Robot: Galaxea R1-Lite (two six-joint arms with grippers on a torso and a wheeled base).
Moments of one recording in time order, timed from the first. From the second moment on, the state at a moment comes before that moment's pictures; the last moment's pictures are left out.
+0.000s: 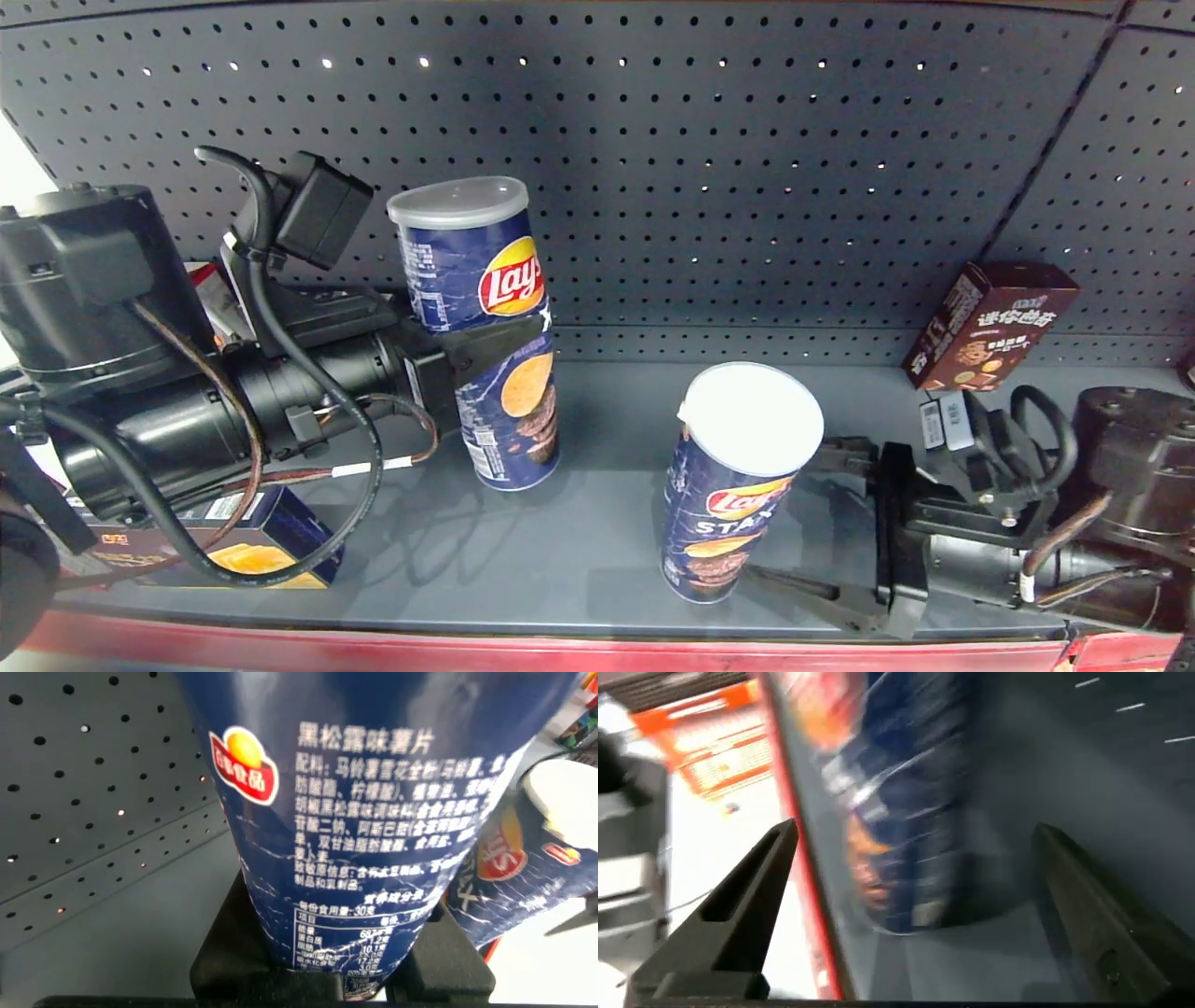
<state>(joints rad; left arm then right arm) -0.47 1.49 -0.77 -0.72 -0.35 -0.03 0.52 1.56 -0.41 -1.03 0.62 -0.27</state>
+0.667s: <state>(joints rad) -0.47 1.47 -0.77 -0.72 -0.35 -0.03 0.49 0.96 -0.40 -0.57 0.16 -0.21</state>
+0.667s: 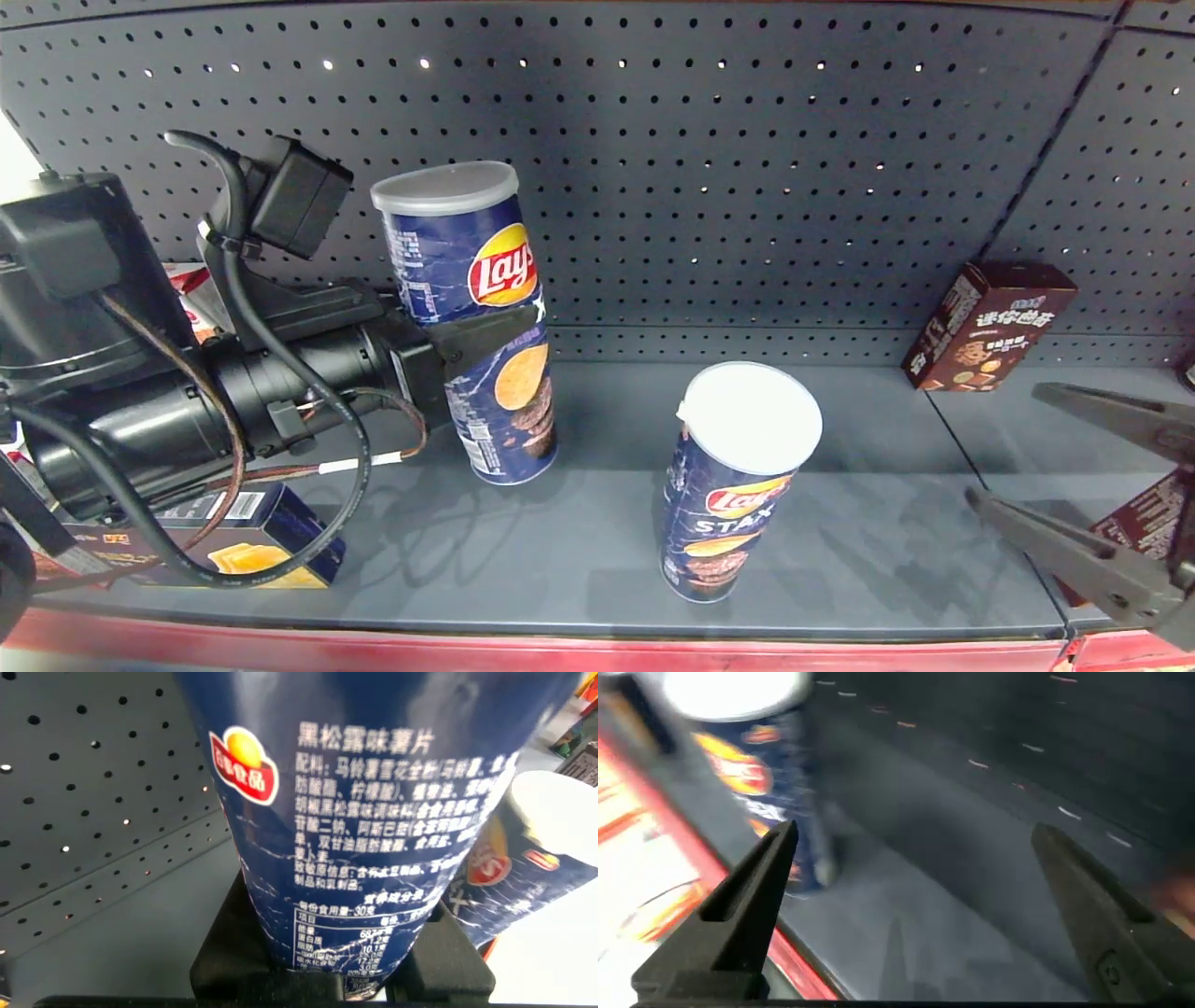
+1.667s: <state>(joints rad) -0.49 1.43 -0.75 -0.72 -0.34 -0.02 -0.03 0.13 -0.08 0.11 -0.12 -0.09</state>
